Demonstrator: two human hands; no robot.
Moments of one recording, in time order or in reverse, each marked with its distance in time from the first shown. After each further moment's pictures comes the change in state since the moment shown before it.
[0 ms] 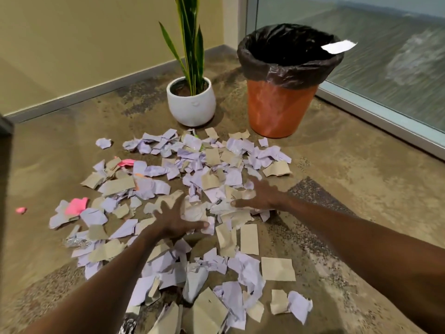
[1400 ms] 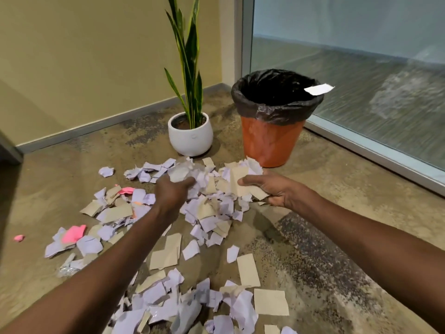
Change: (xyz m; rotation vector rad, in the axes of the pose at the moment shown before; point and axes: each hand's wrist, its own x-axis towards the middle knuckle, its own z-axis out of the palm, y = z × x) left_hand -0.038 0.122 -0.084 -1.054 0.539 0.155; right_hand -0.046 -0.043 -0.104 1.112 -0.030 -0.129
